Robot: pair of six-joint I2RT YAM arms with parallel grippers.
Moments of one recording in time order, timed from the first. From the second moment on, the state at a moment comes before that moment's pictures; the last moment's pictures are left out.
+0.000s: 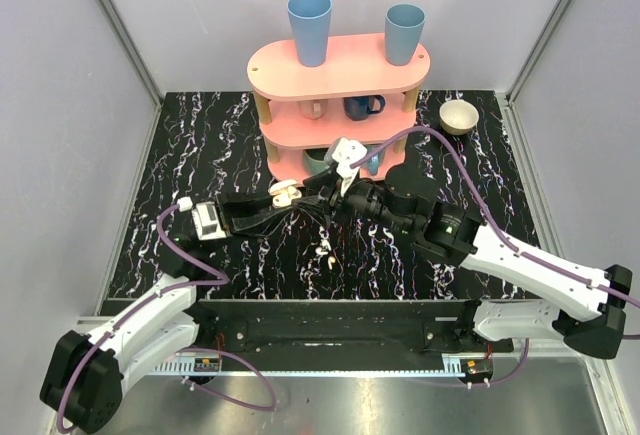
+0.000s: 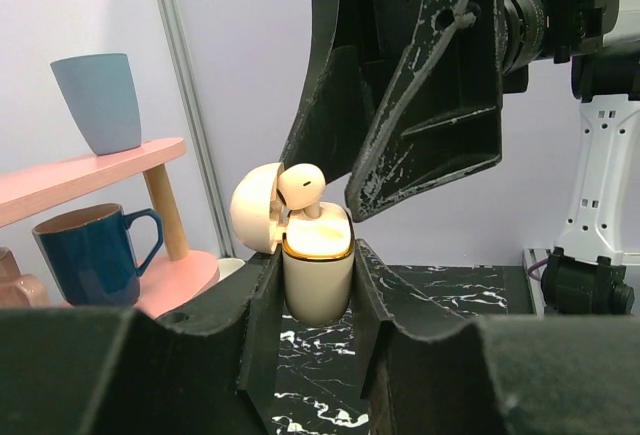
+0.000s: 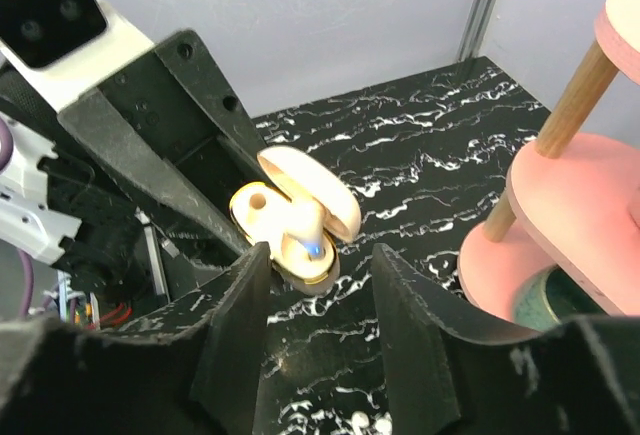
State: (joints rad) left arm -0.48 0.80 0.30 1.27 0.68 -0.34; right arm 1.08 1.17 1.19 -0.04 -0.07 -0.01
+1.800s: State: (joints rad) left arm -0.48 0.82 0.31 1.28 0.70 -0.35; right arm 1.09 1.18 1.19 0.03 -0.03 0.08
